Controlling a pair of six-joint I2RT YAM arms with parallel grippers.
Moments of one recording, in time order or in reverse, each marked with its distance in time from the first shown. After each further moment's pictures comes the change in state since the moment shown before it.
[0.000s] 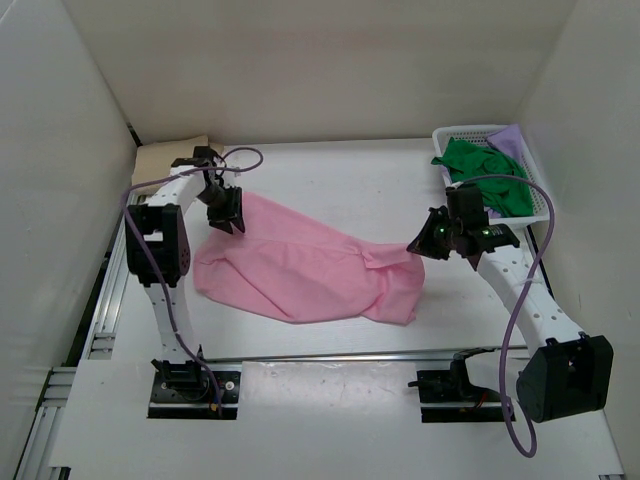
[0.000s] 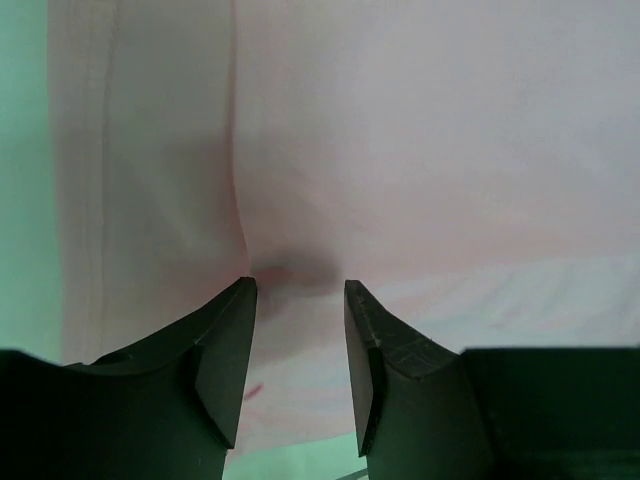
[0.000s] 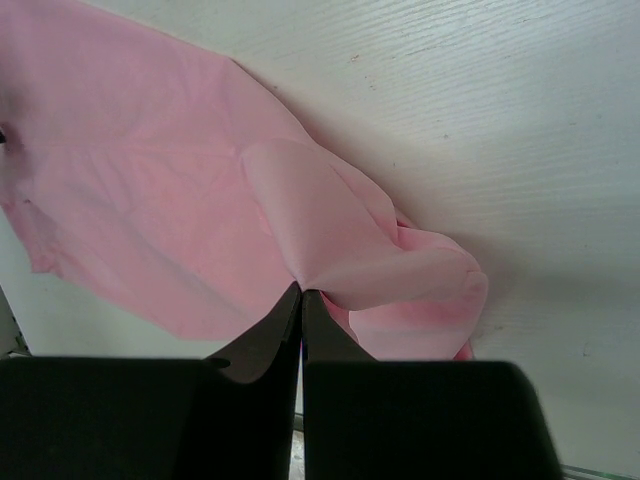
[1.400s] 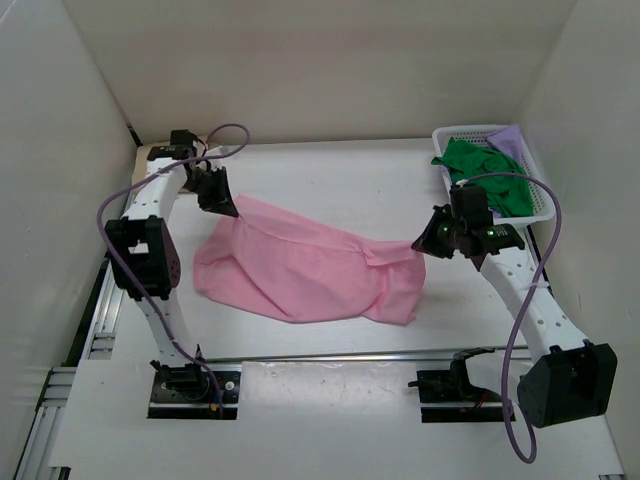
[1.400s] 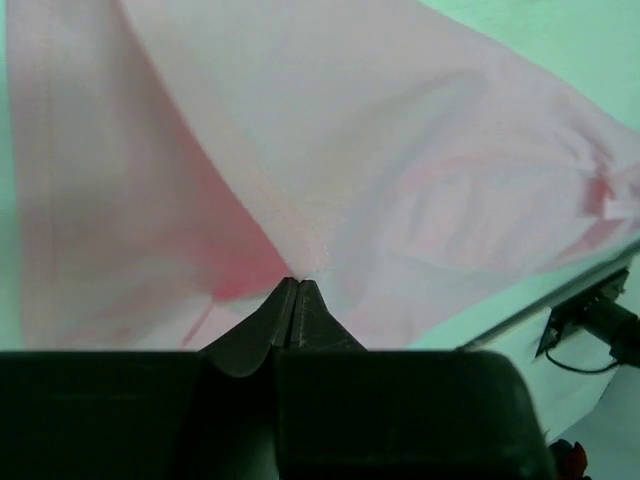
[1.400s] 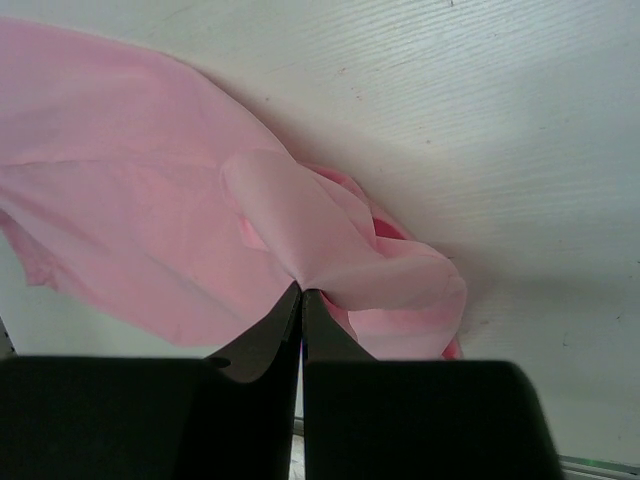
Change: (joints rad) left arm 0.047 -0.070 0.086 -0.100 0.203 -0.004; right arm -0.005 -0.024 0.021 -0.038 0.042 -0.005
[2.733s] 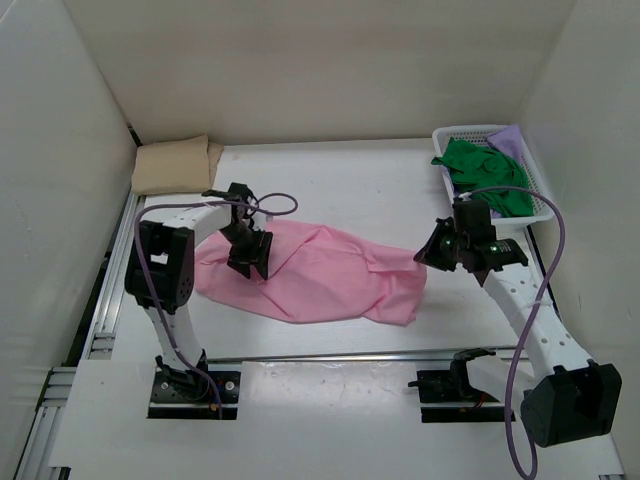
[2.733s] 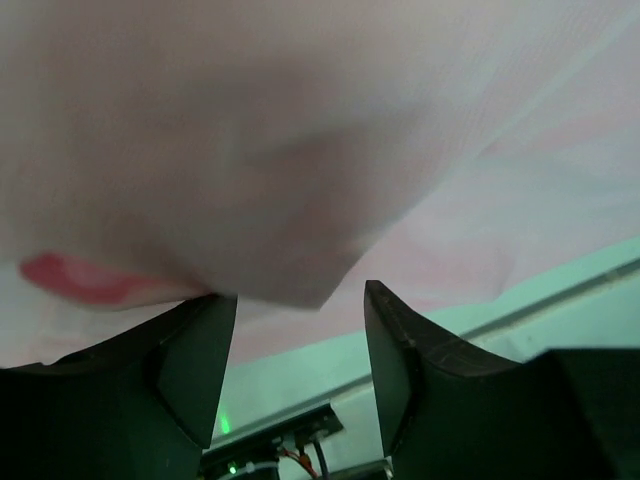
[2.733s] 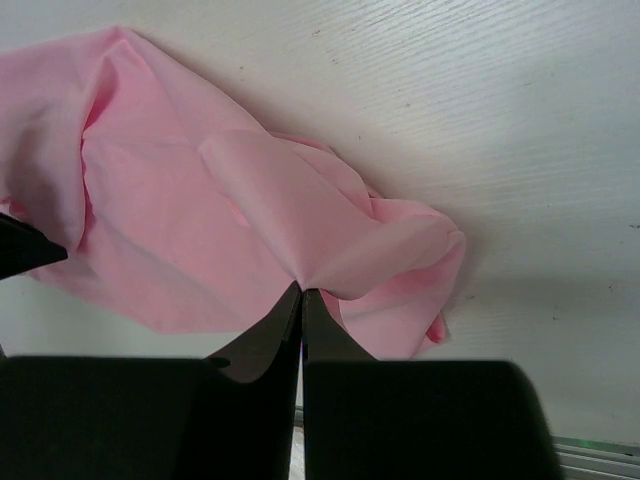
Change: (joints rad) left arm -0.251 -0.142 -0.501 0.097 -0.177 0.000; right arm 0.000 -0.095 -0.096 -0.003 0.004 0.006
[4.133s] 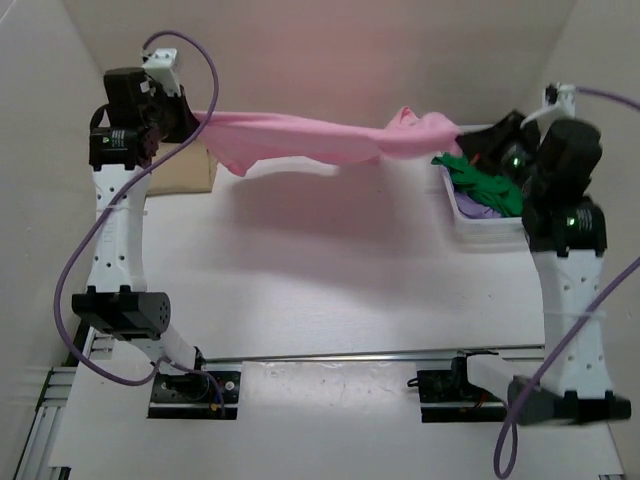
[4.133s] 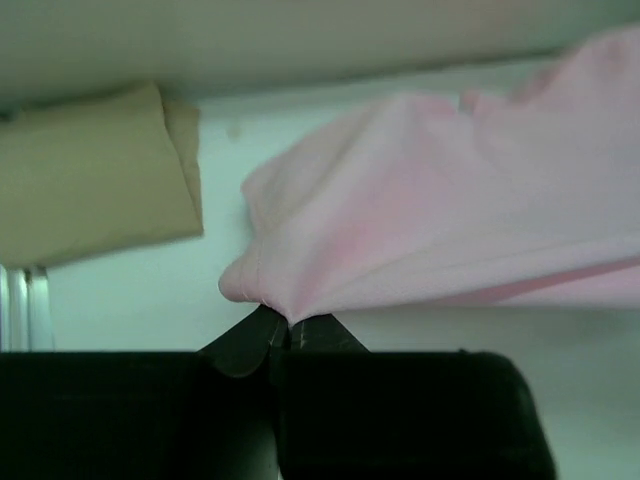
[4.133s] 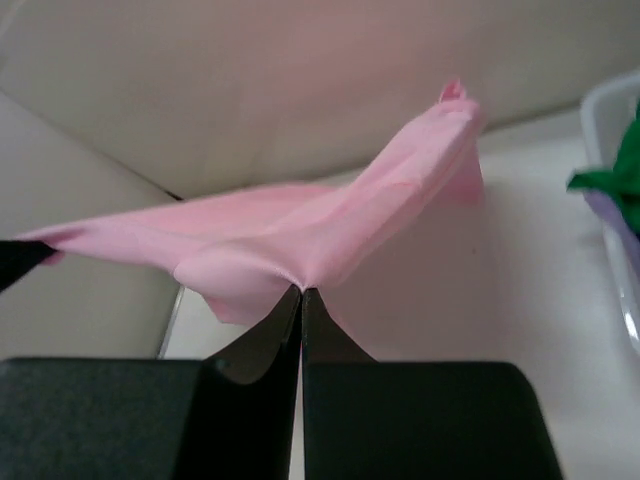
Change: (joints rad) left arm 0.251 -0.195 0.869 0.076 -0.097 -0.001; right arm -0.181 0.163 0.824 0.064 -0.130 -0.035
